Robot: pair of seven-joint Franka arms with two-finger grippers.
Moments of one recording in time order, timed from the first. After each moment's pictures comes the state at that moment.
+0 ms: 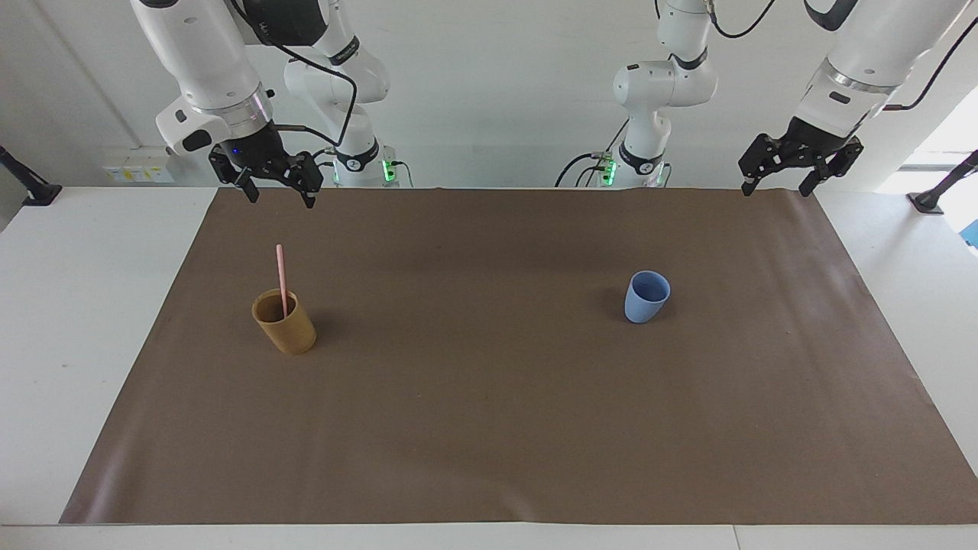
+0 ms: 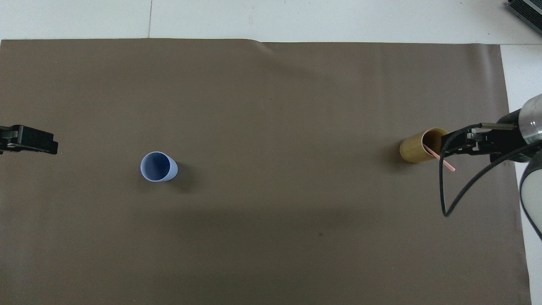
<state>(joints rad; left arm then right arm) -0.01 -0.05 -0.06 -1.55 -0.01 1.49 0.00 -0.05 -0.02 0.11 -1.61 -0.01 1.52 0.19</state>
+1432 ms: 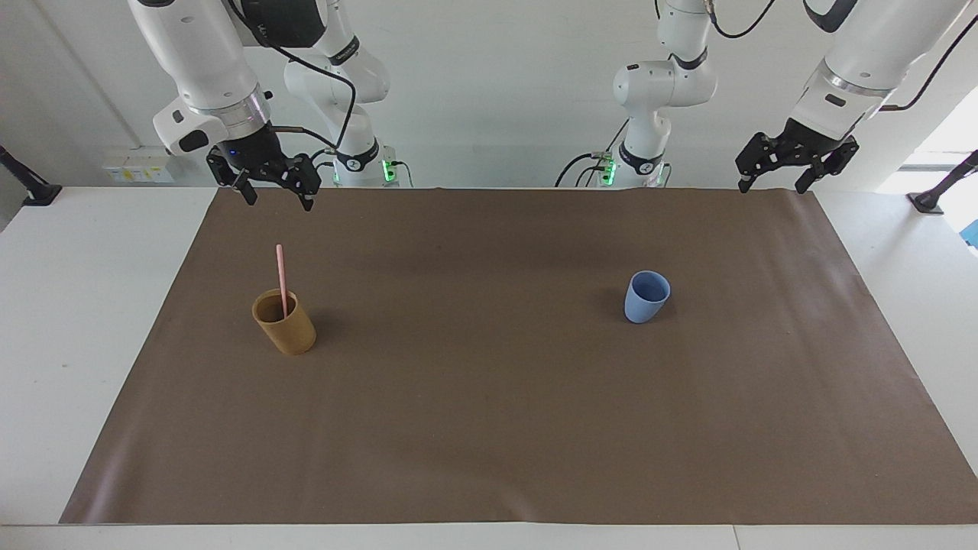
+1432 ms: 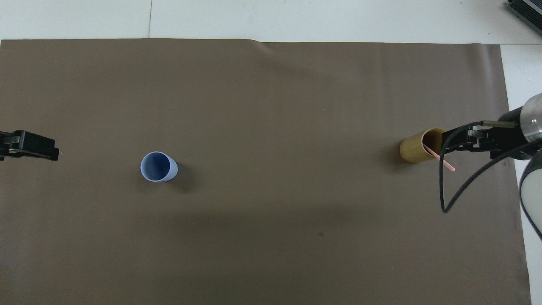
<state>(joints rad) -0.01 -0.05 -0.06 -1.55 -0.01 1.45 0.00 -0.05 -0.03 0.10 -1.63 -0.01 1.57 0.19</state>
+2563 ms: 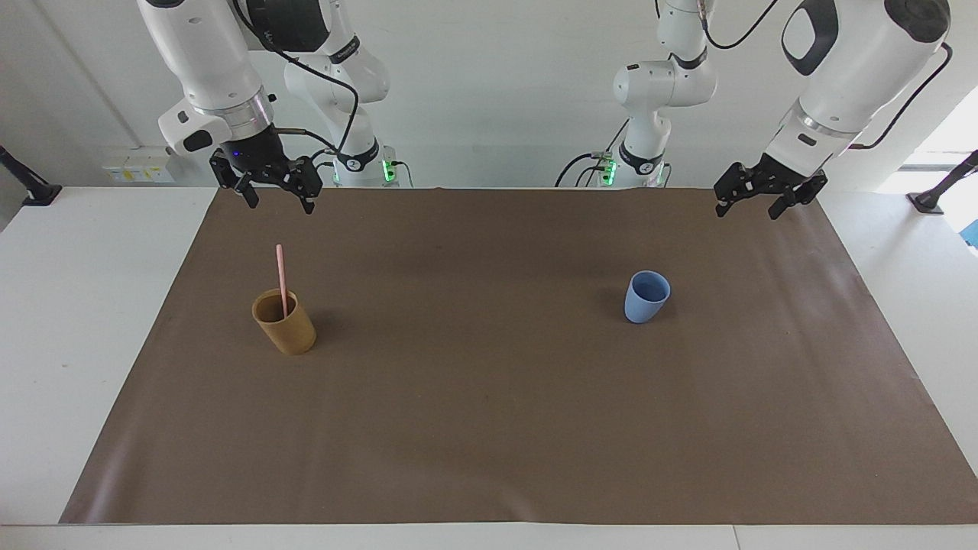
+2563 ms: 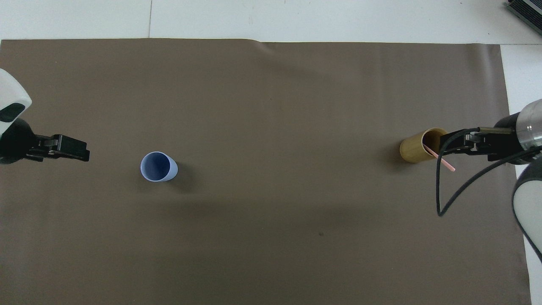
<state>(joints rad) -0.01 -0.06 -0.06 -1.77 -0.08 1.66 0.00 -0.05 -0.07 0.10 -1.69 -0.01 1.61 0.19</state>
